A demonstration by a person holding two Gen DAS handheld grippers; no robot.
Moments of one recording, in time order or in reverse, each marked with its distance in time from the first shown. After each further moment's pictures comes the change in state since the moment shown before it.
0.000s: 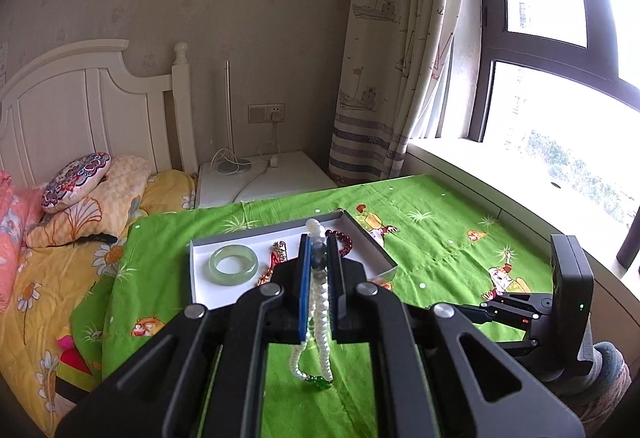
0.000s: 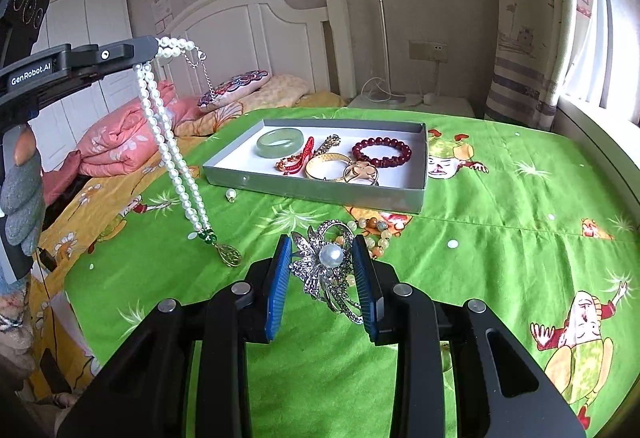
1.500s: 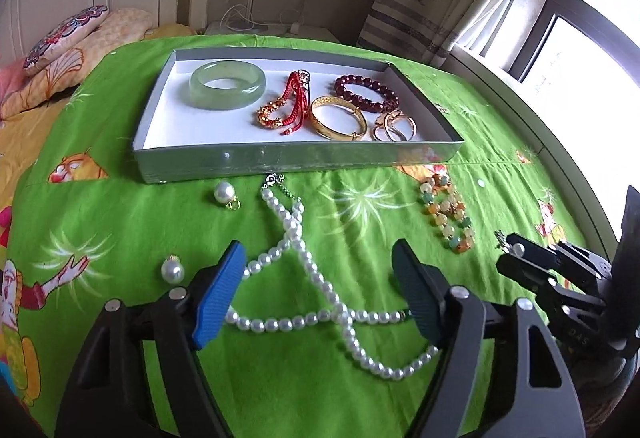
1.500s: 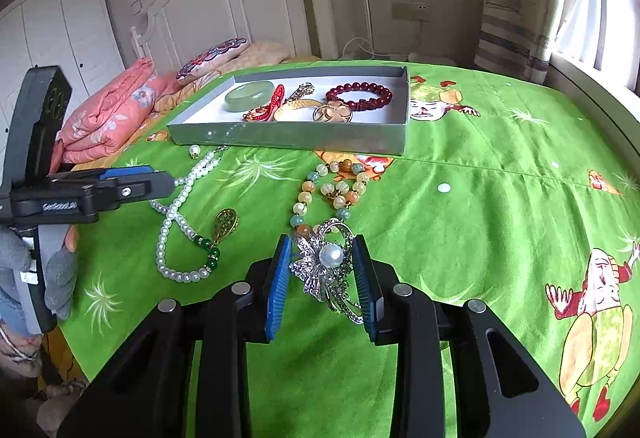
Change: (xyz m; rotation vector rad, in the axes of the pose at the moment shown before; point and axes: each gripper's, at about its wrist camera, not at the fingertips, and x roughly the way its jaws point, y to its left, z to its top) left arm 0.125 0.039 -0.119 -0.228 0.399 -0.016; right arm 0.035 -0.020 -0.030 0.049 0.119 -0.040
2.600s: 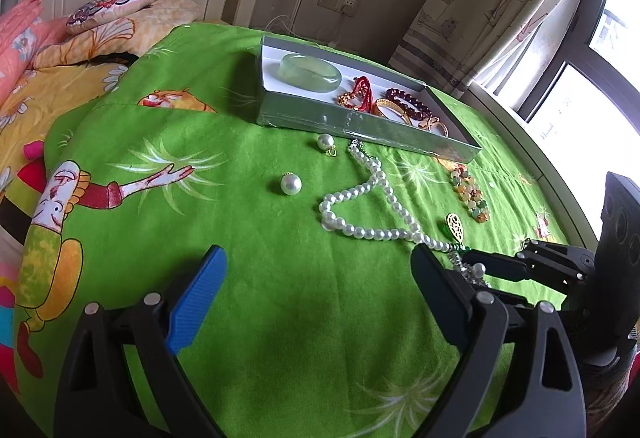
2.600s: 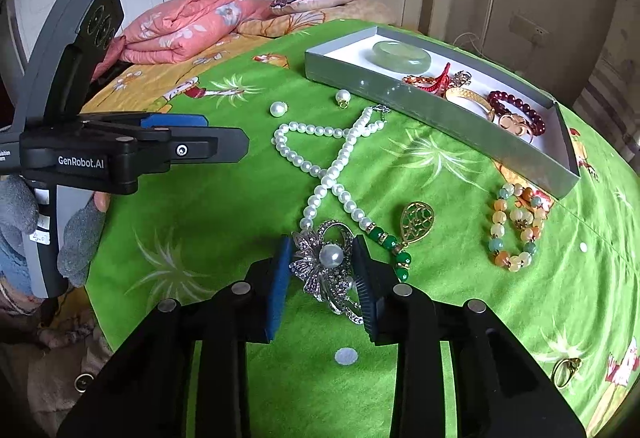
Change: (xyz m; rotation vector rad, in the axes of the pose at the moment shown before) left arm -0.059 0.065 -0.067 -0.146 -0.096 -0.018; right arm 0.029 0.110 -0.002 -0.320 0.144 0.150
